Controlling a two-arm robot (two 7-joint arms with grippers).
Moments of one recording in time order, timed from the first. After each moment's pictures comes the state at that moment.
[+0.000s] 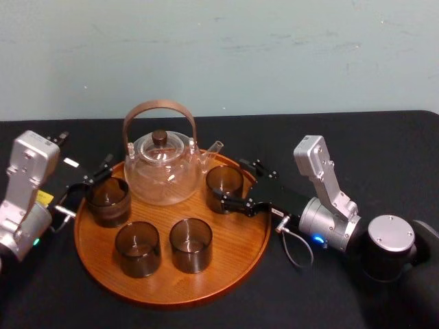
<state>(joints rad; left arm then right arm) -0.20 0.60 0.45 -1.41 -0.25 -0.12 0.03 0.43 0.25 -0.48 -0.98 0.29 -0.25 0.61</state>
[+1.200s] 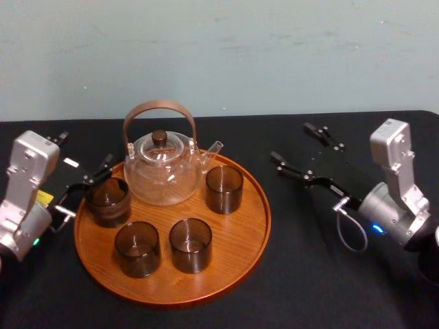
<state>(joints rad) -0.20 0.60 0.45 -1.41 -0.25 -0.12 0.03 0.25 0.39 -0.33 -1.29 0.28 -0.28 0.46</state>
